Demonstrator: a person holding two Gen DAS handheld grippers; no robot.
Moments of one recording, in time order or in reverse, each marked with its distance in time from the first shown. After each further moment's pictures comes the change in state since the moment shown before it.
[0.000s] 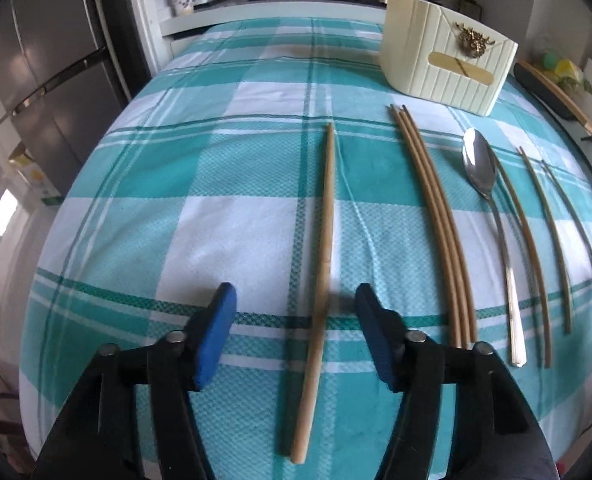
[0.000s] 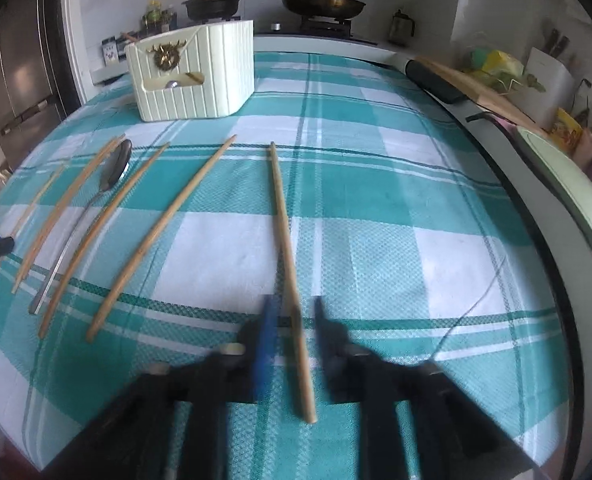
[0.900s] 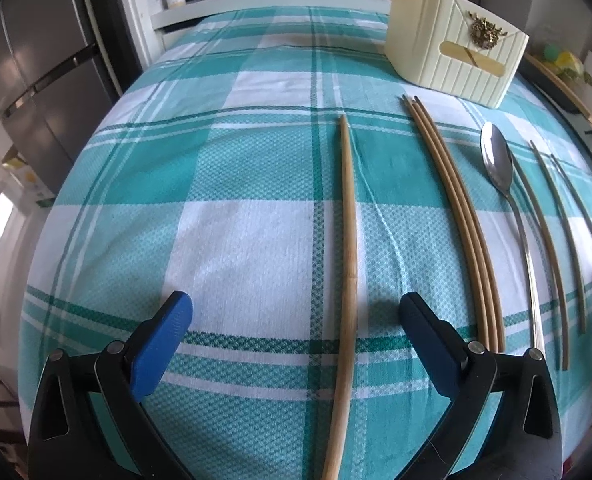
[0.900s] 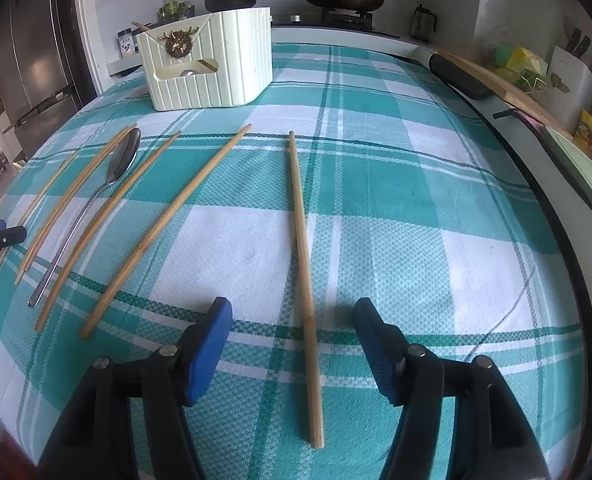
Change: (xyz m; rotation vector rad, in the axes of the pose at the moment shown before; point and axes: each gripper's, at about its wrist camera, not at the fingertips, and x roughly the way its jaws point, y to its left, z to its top) left arm 0.017 0.013 0.008 0.009 0.031 -0.020; right arm 0.019 0.001 0.004 -0.049 0.037 0.066
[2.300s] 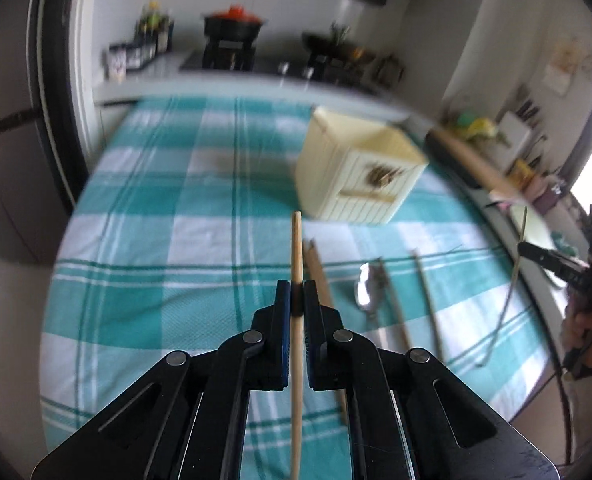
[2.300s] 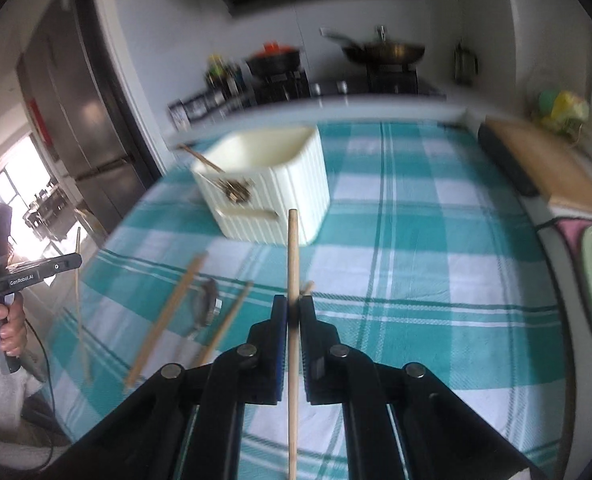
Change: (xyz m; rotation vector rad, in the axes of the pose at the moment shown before) left arm -0.107 0.010 0.088 0.037 -0.222 -0.347; right arm -0.086 -0.007 0.116 0.019 -0.206 0.266
